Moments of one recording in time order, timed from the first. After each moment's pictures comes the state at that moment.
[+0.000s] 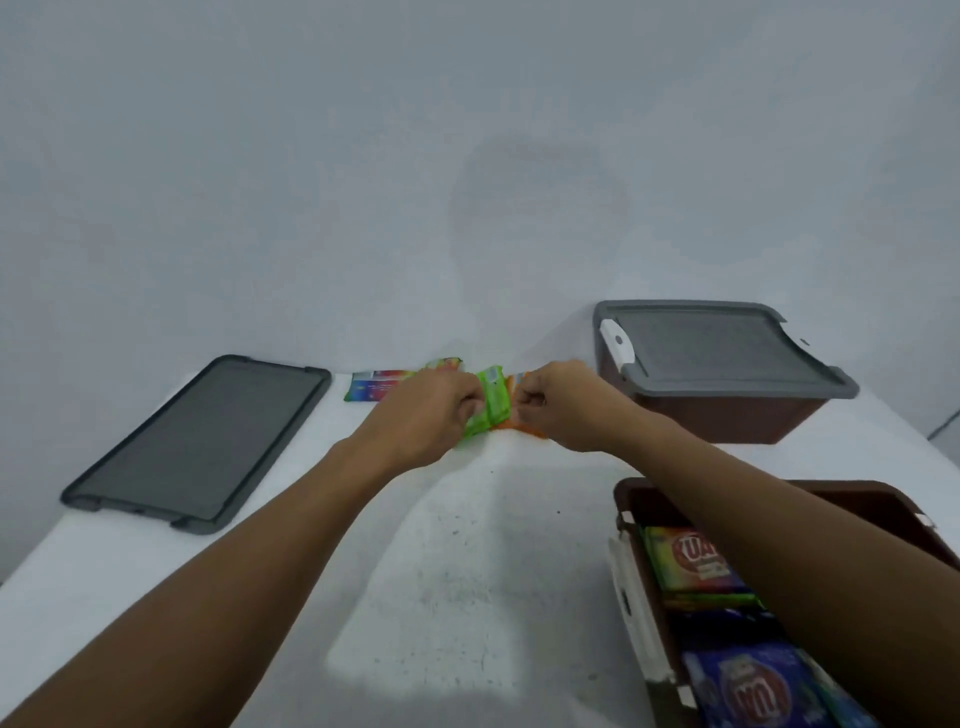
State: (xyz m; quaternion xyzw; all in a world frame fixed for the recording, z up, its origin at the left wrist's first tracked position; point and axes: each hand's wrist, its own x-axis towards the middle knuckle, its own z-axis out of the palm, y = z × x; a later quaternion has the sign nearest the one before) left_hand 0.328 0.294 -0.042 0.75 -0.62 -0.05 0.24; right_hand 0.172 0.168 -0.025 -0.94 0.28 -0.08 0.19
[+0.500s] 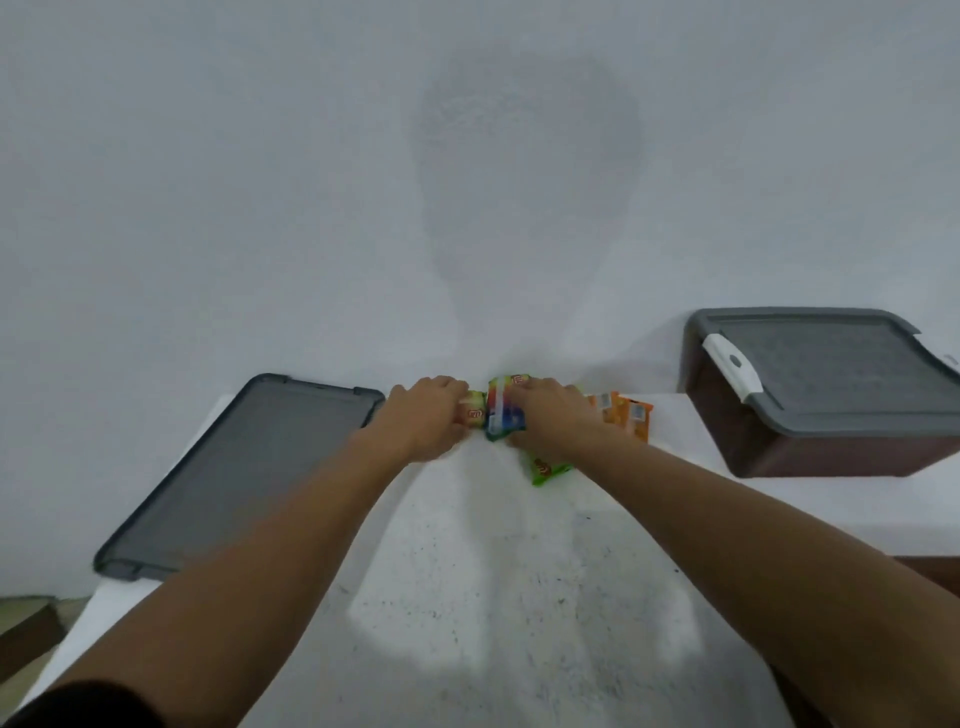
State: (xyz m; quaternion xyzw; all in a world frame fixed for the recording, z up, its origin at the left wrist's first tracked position) left_hand 0.498 0.246 -0.109 0.80 -0.59 -0.08 0.04; right_hand 0.340 0.139 -0.101 -0.94 0.33 0.05 0.04
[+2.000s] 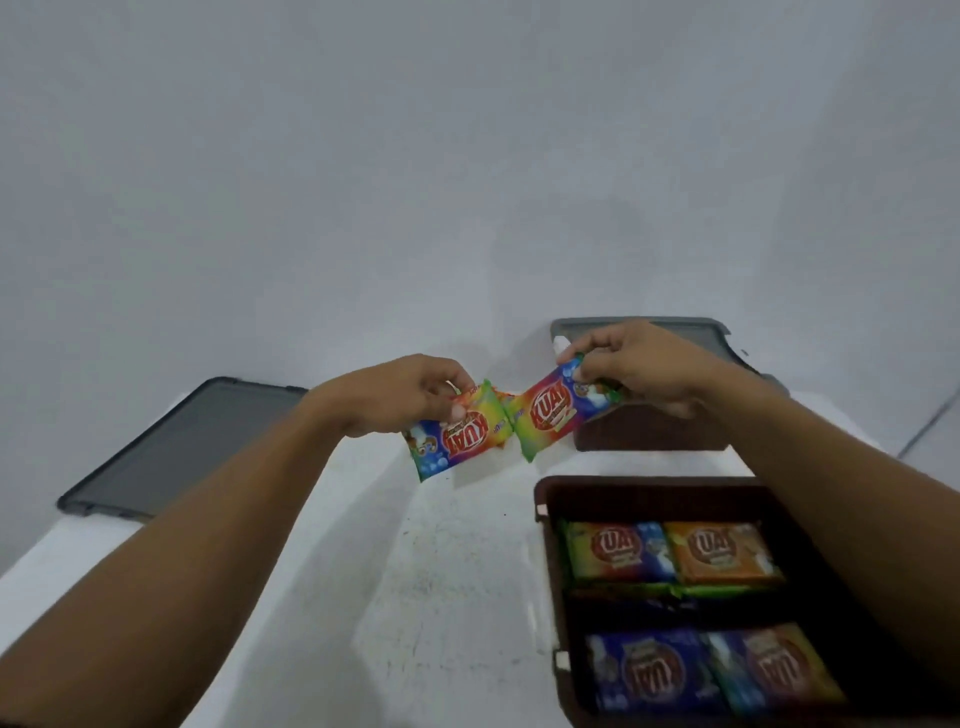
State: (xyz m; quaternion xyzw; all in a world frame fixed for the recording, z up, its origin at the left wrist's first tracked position) left_hand 0.296 0.281 0.023 0.72 -0.53 -0.36 0.26; right_hand 0.056 0.118 0.048 -0.78 0.35 -0.12 0.51
